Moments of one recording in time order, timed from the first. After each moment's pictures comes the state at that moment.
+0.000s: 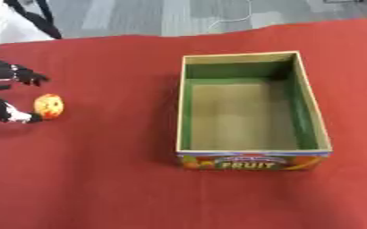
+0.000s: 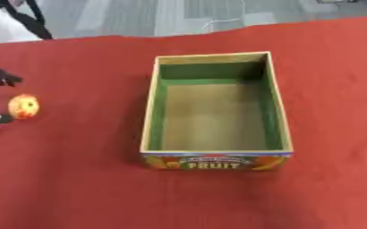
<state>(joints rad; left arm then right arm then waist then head) -0.62 0.94 0.00 -1.12 -0.89 -0.53 -0.49 -0.57 -0.21 -0.01 -1.98 0.31 -0.05 -0.21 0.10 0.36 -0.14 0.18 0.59</state>
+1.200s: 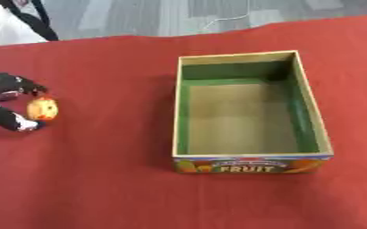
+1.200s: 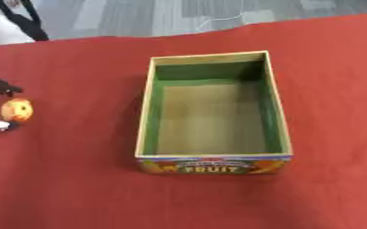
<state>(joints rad) -0.64 0.91 0.00 -1.03 -1.05 -0.48 -0.39 -0.59 -0.22 -0.01 -1.98 0.30 -0.04 -0.21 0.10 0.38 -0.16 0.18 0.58</state>
